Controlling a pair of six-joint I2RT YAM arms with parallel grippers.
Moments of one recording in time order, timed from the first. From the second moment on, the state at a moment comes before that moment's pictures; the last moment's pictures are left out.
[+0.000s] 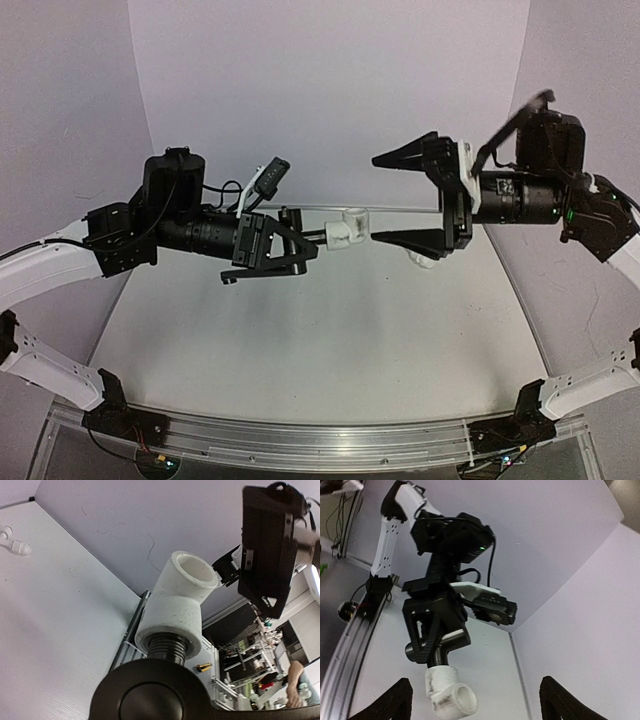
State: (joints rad) left arm -1.01 1.24 1.22 -0.22 0.56 -0.59; right arm 1.02 1.19 1.54 -0.52 -0.34 -0.71
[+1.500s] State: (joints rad) left arm -0.93 1.37 1.20 0.12 0.97 -0.93; right arm 1.11 1.13 1.21 -0.26 -0.13 -1.30
